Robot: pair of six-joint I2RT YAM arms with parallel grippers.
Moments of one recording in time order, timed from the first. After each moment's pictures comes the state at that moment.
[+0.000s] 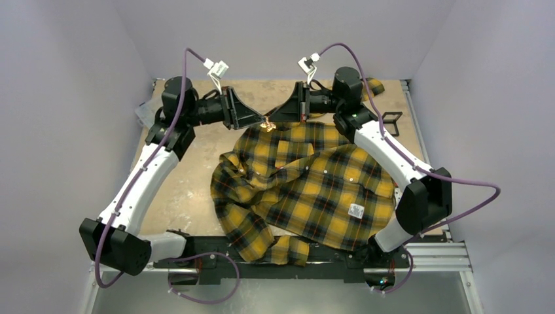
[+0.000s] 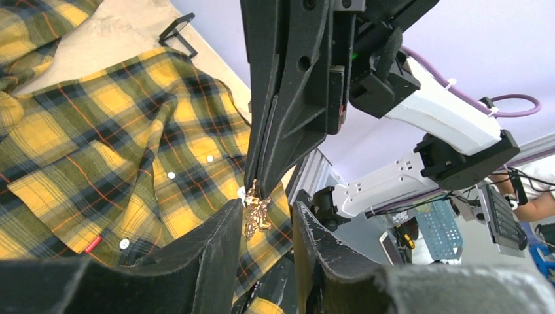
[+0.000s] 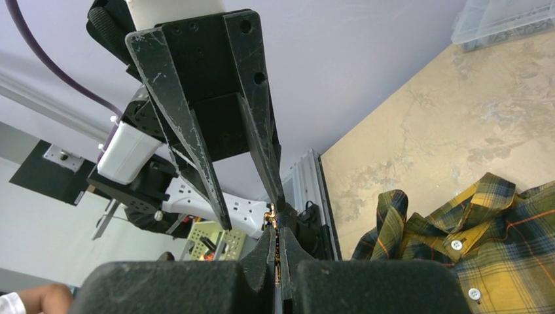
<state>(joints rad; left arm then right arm) -0.31 1.26 1.28 -0.16 0.89 -0.64 0.46 1.58 1.40 0.19 -1.07 0.86</state>
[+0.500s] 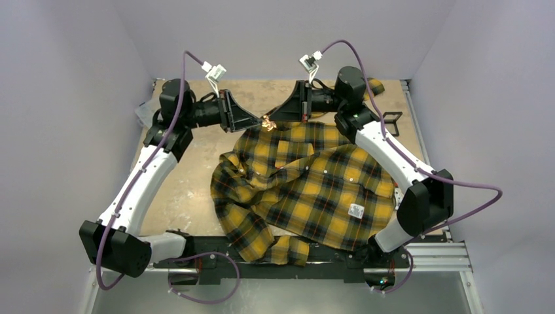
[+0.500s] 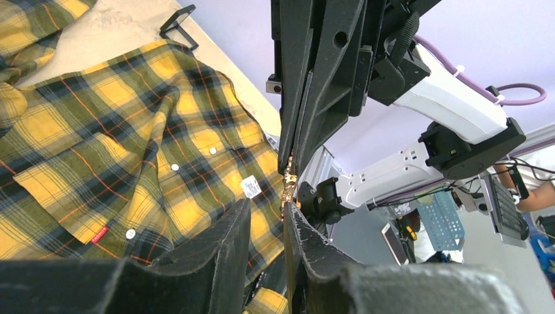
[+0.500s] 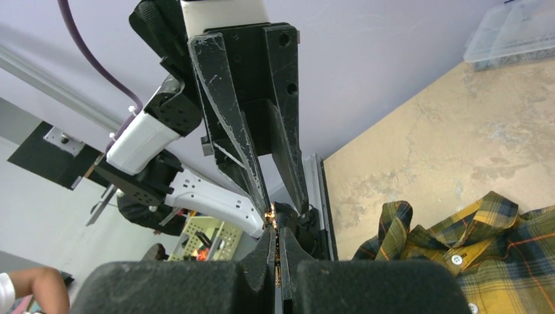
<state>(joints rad) -0.27 1.24 1.24 -0.15 0.95 -0.62 0.46 1.57 1.40 0.25 -1.09 0.85</state>
